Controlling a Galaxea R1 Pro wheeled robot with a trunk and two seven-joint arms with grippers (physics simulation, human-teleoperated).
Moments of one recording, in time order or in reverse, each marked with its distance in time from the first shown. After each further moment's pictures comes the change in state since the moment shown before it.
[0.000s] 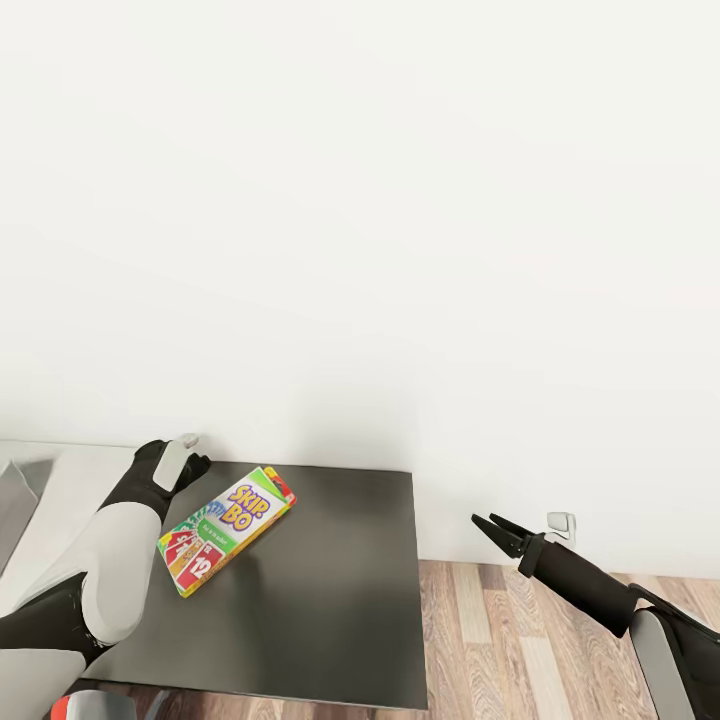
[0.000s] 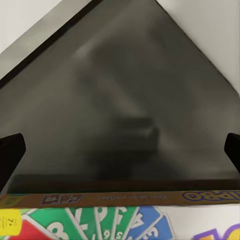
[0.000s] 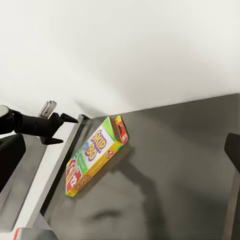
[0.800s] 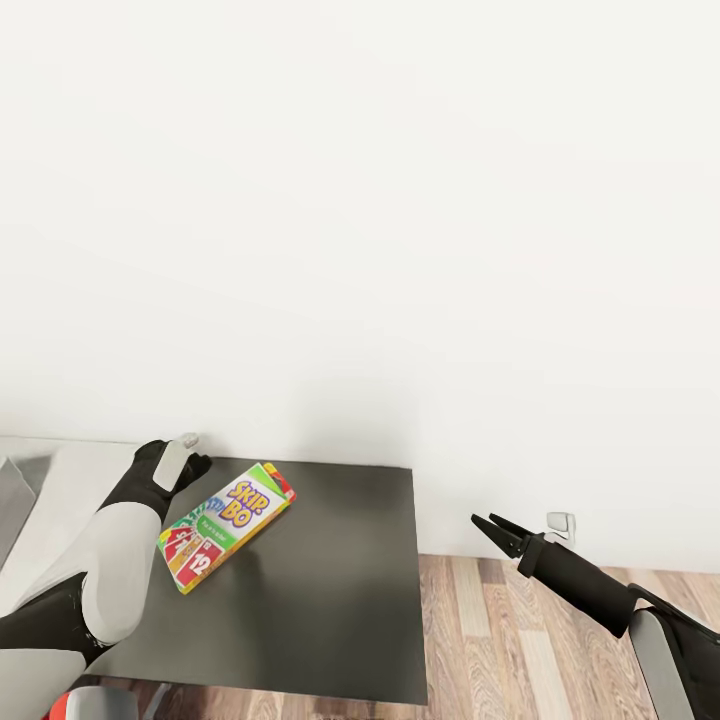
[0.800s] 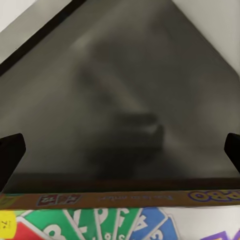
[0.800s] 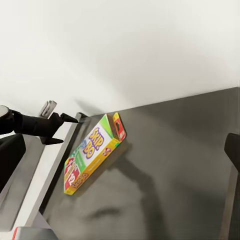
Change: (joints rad) left arm 0.000 0.000 0.000 0.000 0.001 0.002 -0.007; right arm 0.000 0.002 0.000 0.000 0.000 -0.001 -0.002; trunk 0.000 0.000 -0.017
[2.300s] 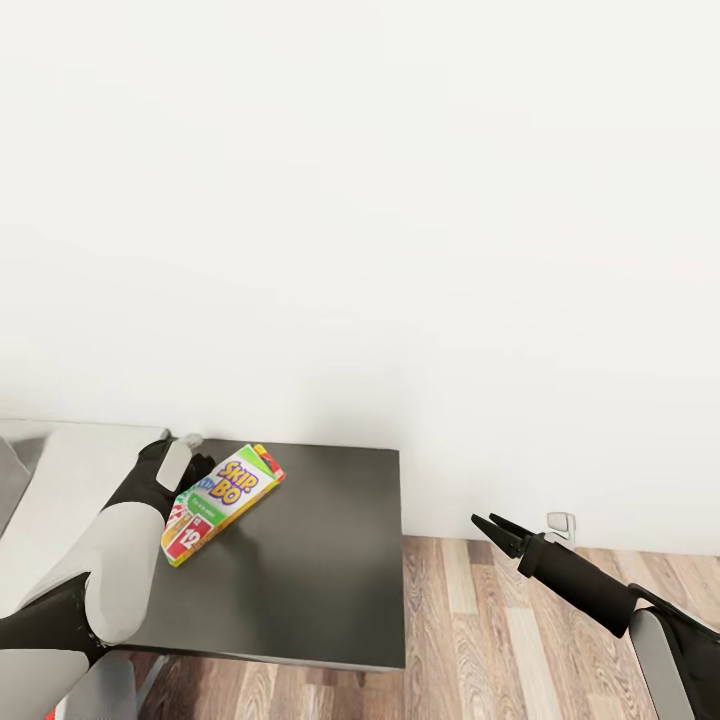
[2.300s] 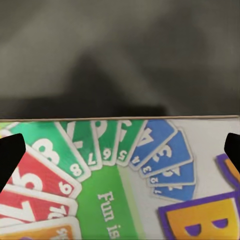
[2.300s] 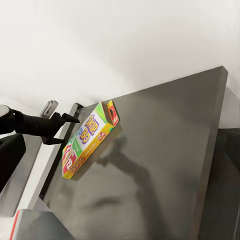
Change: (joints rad) left arm 0.000 -0.010 0.000 0.001 0.000 0.006 0.002; right arm 0.000 -0.001 0.000 0.000 0.000 0.000 0.002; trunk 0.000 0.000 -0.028
